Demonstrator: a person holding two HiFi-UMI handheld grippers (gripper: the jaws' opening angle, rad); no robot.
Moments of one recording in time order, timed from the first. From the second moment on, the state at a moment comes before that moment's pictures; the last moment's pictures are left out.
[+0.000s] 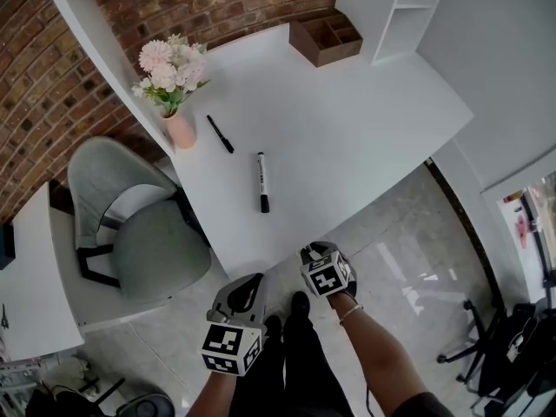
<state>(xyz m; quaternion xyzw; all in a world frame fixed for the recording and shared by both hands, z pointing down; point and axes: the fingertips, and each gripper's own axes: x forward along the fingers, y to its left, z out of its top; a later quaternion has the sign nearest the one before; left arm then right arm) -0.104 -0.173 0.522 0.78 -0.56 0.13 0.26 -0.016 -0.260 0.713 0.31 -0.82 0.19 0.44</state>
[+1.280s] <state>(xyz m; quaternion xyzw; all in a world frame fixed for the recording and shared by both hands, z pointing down) -0.081 -0.134 0.520 0.81 -0.51 0.14 0.24 0.038 -0.198 0.711 0.35 -0.81 0.17 0.44</state>
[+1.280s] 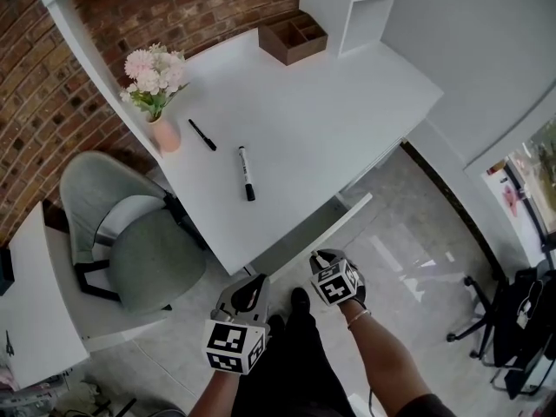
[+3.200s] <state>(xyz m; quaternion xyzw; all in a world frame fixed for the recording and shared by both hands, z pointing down) -0.048 -0.091 0.521 0.85 -0.46 0.15 0.23 0.091 -0.104 0.651 0.48 -0.78 0.24 0.31</state>
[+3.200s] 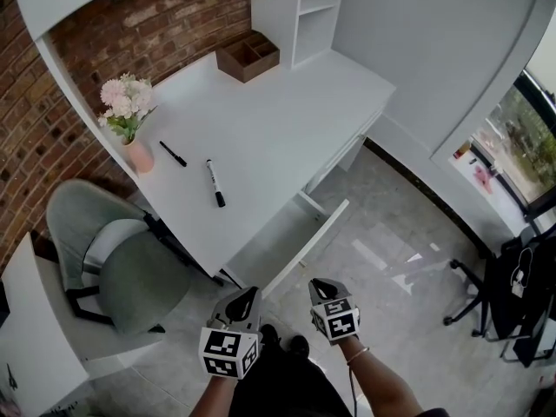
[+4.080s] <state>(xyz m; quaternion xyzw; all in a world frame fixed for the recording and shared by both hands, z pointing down) -0.044 -0.071 0.464 0.84 -0.50 0.12 0.19 0.104 -0.084 0.471 0.50 -0.84 0.18 0.10</state>
